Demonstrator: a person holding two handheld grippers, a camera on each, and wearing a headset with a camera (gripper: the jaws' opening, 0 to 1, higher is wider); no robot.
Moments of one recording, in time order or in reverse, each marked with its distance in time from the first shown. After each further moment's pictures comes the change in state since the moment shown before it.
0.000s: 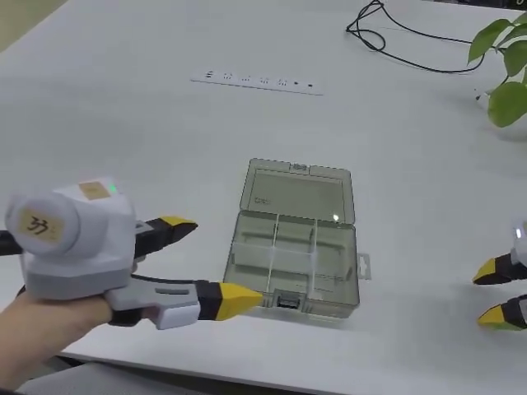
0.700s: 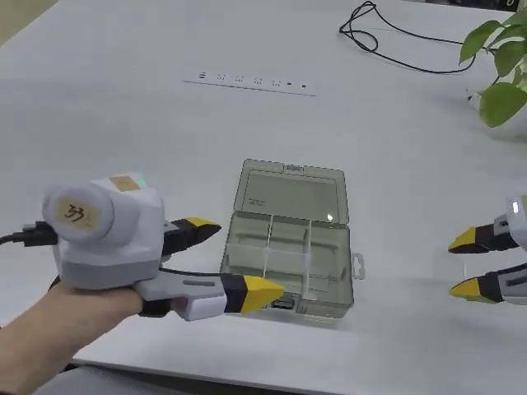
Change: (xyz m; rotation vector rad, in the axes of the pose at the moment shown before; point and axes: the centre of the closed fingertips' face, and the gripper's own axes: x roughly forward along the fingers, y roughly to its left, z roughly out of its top) left arm 0.028 -0.017 0.012 -0.042 -0.008 -0.052; right arm -0.033 -0.010 0.061 -0.068 -0.126 -0.123
